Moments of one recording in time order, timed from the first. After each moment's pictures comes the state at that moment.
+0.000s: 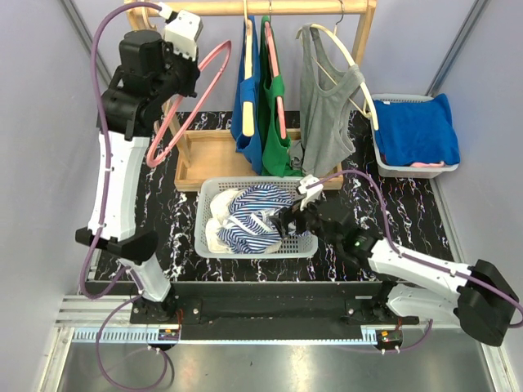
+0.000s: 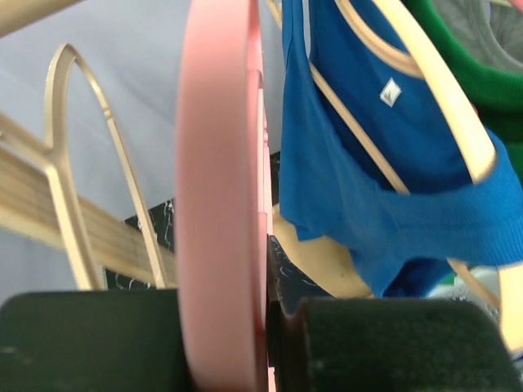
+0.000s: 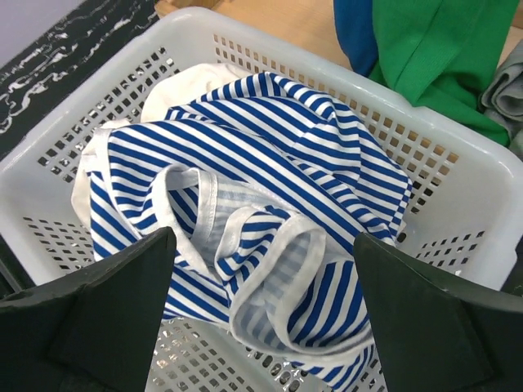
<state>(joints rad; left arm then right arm) -0.32 1.74 2.49 -0.99 0.02 0.18 0.89 1.10 0.58 0.26 0.13 0.21</state>
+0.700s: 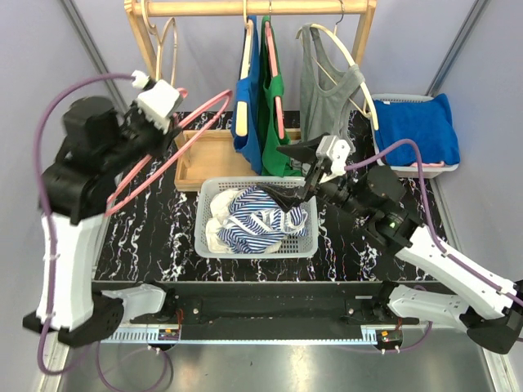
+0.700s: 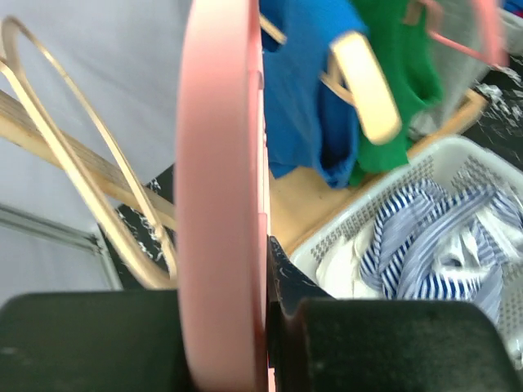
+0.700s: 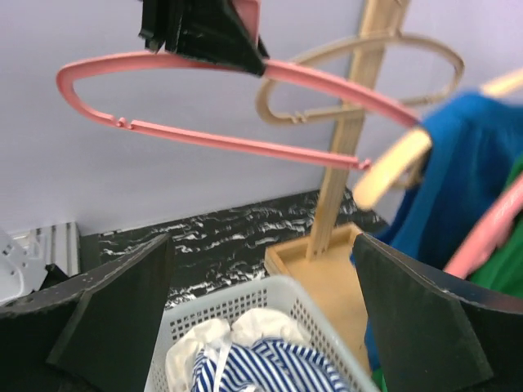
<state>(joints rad) -0.32 1.25 1.95 -0.98 0.18 0.34 0.89 1.00 1.05 0.21 -0.21 -0.04</state>
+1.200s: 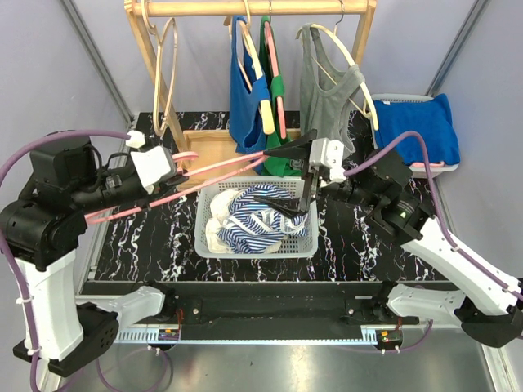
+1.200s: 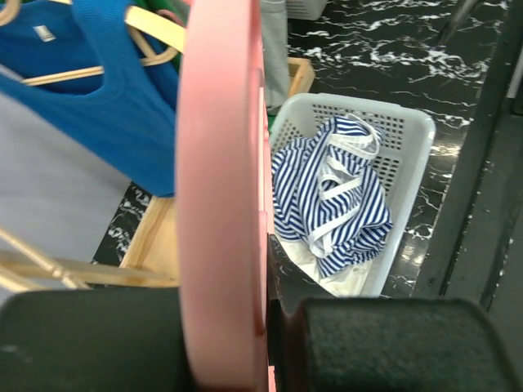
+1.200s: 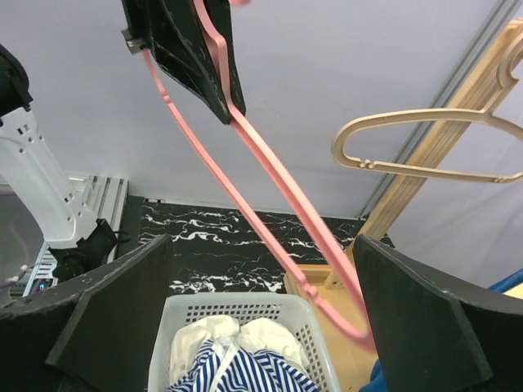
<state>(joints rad) -0.33 1.10 2.05 -1.36 0.63 0.65 0.89 1.08 1.30 0.00 -0.52 -0.20</state>
